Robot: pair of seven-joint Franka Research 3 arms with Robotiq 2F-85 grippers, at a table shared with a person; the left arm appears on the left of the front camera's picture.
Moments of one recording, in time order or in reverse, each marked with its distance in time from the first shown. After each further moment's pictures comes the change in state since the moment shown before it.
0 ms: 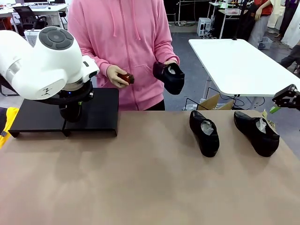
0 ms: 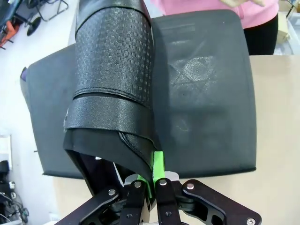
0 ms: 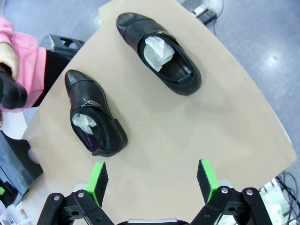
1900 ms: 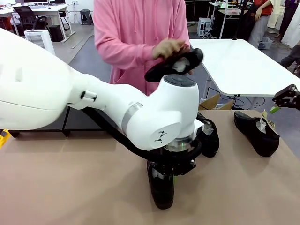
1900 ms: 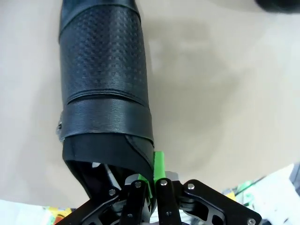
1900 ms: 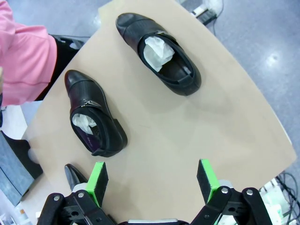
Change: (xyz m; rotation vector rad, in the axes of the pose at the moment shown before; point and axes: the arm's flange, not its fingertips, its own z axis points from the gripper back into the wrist) left arm -0.167 -0.317 0.089 -0.293 0.539 -0.014; right arm 0.000 0.000 0.000 -0.001 0.000 0.000
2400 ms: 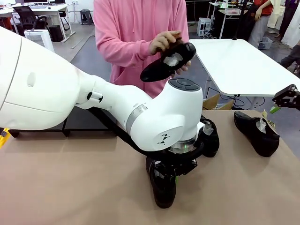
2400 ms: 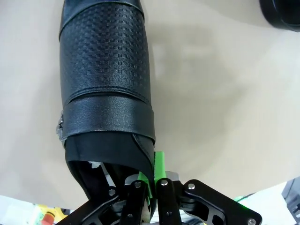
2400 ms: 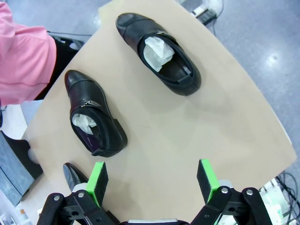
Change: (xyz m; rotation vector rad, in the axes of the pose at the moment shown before) left arm 0.006 -0.009 -0.013 0.019 -0.018 0.097; right arm 0.000 0.000 0.000 0.000 0.000 0.000
